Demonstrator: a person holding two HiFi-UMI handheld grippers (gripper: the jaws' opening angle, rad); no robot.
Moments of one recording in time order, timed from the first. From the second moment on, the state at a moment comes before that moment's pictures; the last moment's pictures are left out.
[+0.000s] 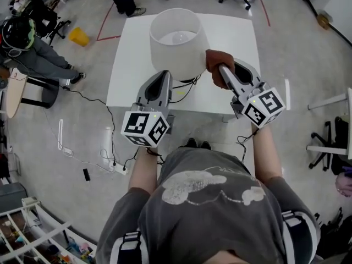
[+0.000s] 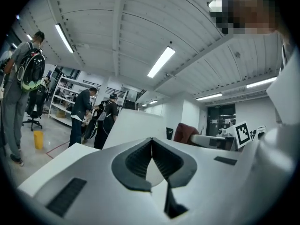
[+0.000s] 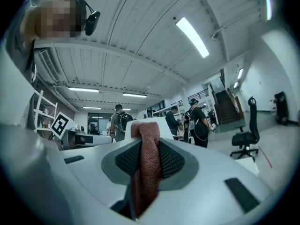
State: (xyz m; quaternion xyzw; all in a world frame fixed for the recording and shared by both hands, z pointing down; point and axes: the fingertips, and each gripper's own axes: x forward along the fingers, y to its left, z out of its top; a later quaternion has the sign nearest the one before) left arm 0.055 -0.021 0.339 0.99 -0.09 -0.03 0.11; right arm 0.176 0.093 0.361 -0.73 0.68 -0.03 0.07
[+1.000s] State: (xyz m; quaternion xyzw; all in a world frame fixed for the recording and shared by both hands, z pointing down) left arm 0.100 0.009 0.330 0.97 -0.22 -0.06 0.09; right arm 0.260 0.038 0.373 -0.63 0.77 -0.06 0.04
